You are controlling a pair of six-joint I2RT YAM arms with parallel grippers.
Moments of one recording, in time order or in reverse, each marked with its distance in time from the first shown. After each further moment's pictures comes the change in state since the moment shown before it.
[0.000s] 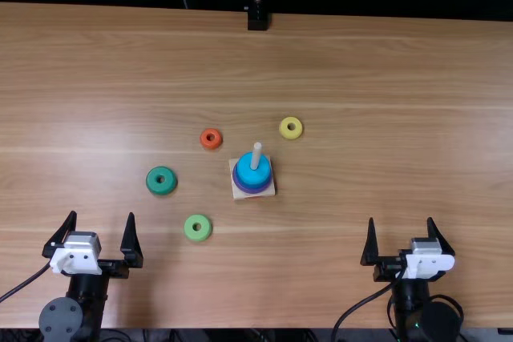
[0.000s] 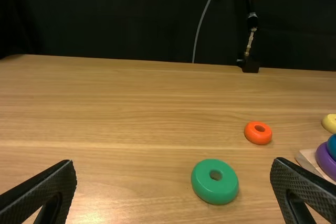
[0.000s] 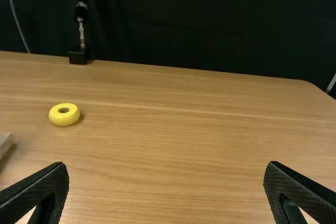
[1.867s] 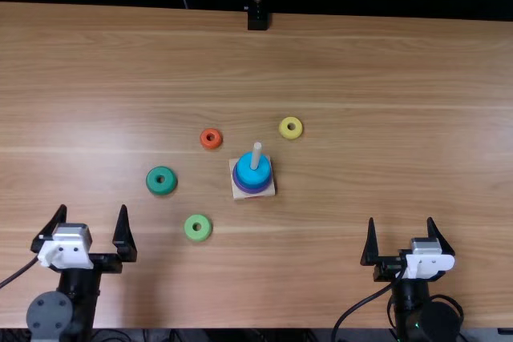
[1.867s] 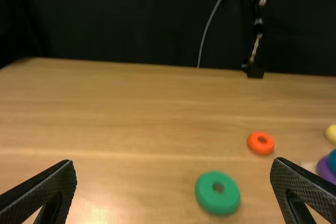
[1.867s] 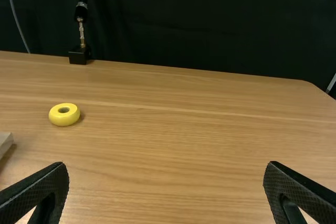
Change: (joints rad) left arm 0.028 0.169 0.168 -0.003 0.004 0.003; right arm 0.000 0.000 0.000 0.000 0.000 0.000
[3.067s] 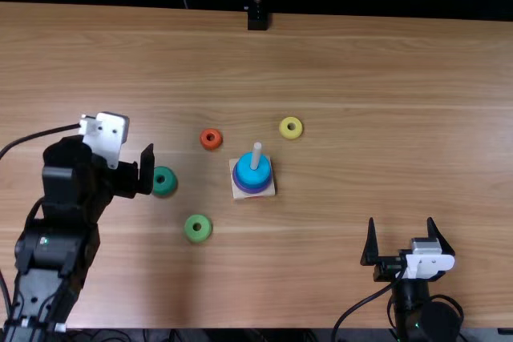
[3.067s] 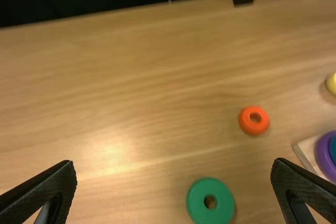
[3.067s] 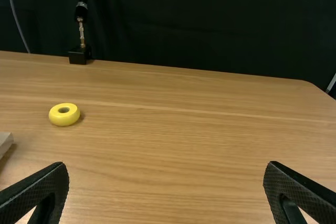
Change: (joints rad) left arm -0.071 0.965 0.678 -0.217 0.071 0.169; right arm 0.000 0.000 0.000 0.000 0.000 0.000
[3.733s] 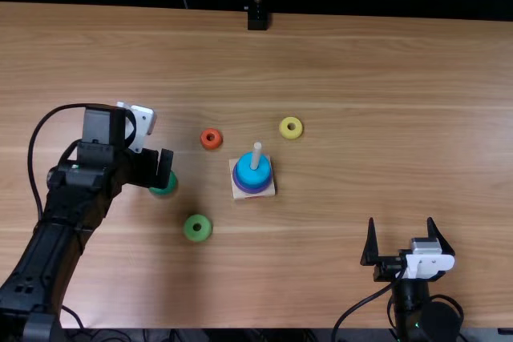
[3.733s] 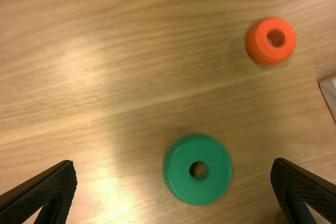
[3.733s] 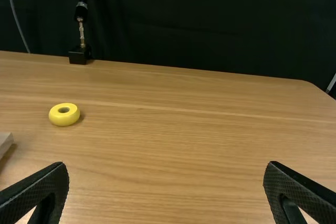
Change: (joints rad) left arm -0.027 0.415 0.197 -0.224 0.042 0.002; right arm 0.000 0.000 0.000 0.000 0.000 0.000
